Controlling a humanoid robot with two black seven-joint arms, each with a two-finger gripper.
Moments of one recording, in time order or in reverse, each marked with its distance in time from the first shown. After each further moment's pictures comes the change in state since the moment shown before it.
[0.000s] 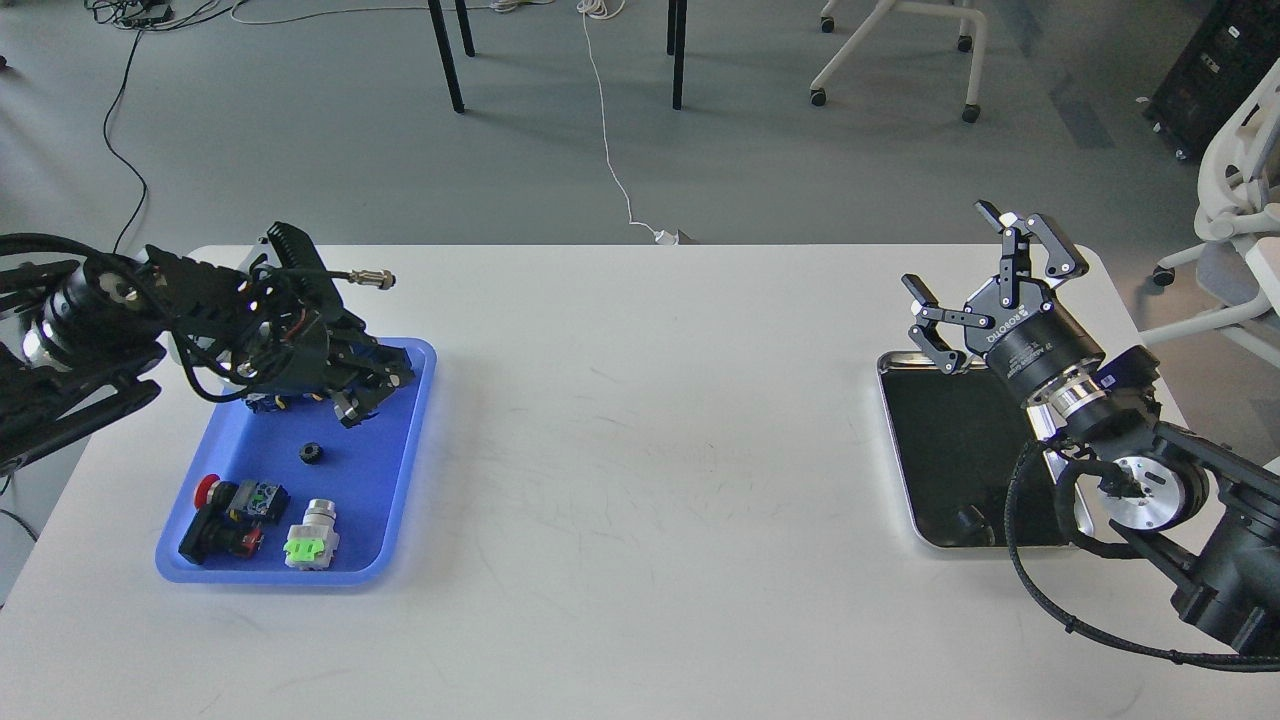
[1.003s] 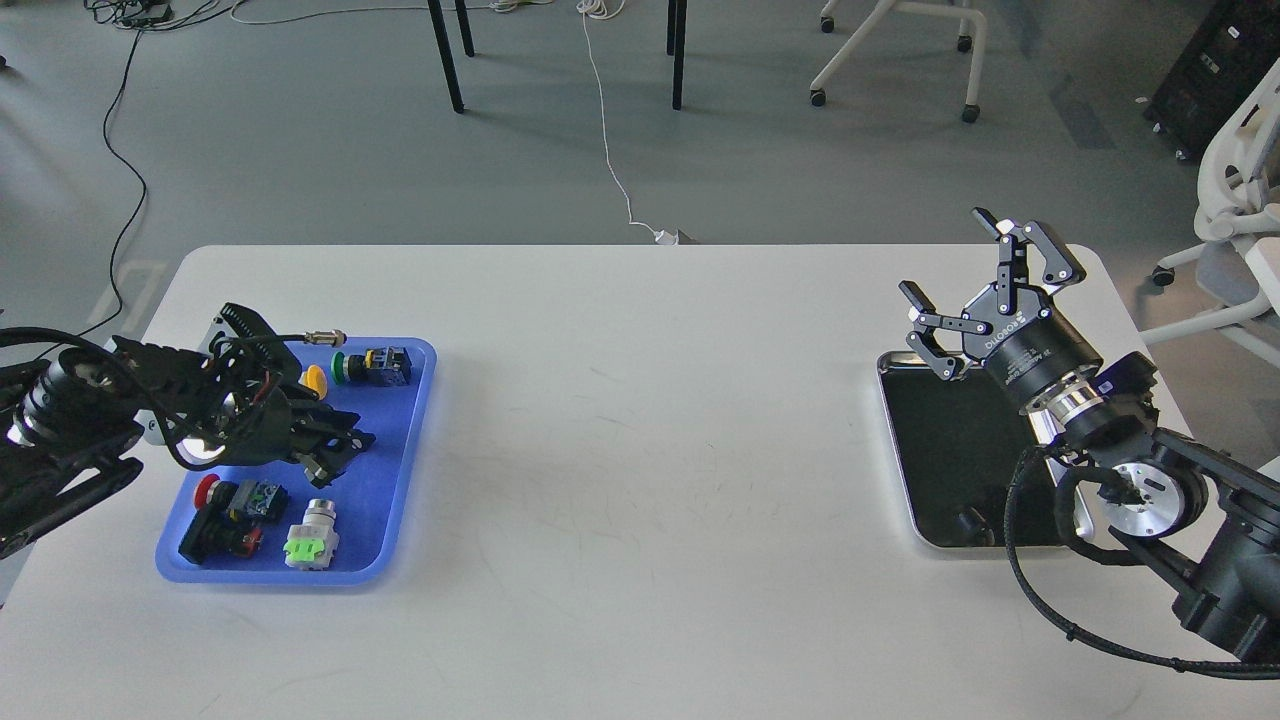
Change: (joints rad) left arm 0.158 -0.109 -0.096 0.160 -0.018 0.030 0.000; right arm -0.015 -0.014 0.003 0.016 0.000 0.002 0.000
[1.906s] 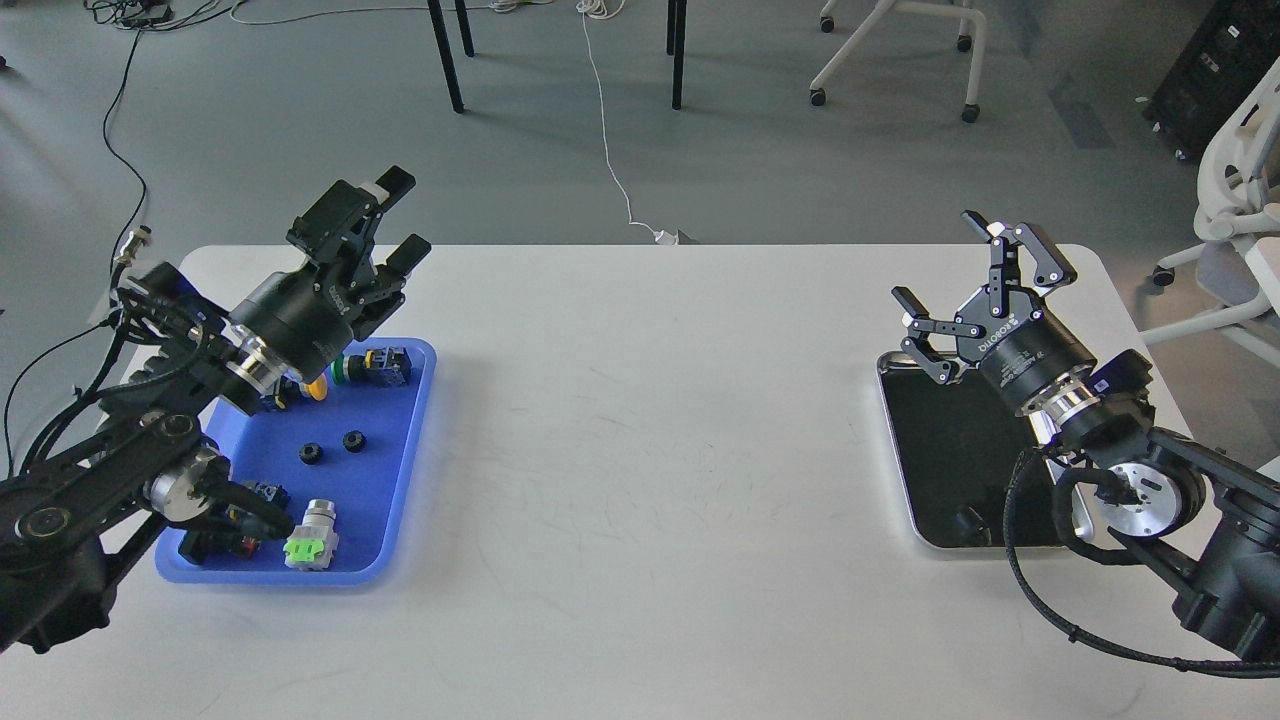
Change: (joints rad) left arm 0.465 -0.212 -0.775 -0.247 -1.350 0.052 0.000; right arm 0.012 0.001 -0.025 -0.004 -0.018 0.004 0.000
